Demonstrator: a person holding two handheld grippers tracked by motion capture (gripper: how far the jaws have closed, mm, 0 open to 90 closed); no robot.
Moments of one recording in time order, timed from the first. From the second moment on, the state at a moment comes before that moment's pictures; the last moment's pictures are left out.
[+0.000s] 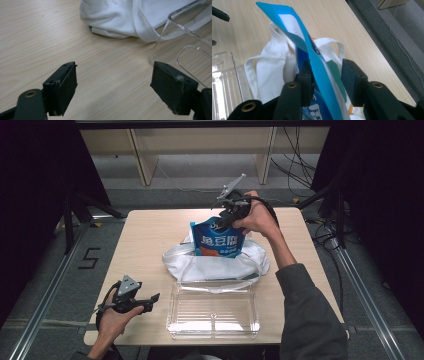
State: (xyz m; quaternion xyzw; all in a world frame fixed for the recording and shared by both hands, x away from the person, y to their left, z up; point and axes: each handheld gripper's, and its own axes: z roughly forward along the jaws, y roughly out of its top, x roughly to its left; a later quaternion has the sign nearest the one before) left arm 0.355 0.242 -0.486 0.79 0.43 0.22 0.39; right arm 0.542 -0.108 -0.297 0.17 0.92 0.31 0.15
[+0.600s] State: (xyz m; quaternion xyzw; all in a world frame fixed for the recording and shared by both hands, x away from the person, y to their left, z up) left arm 0.354 0.242 -0.486 0.79 0.42 0.22 0.39; right arm 0.549 -0.100 -0.299 0.14 0.94 0.27 0.14
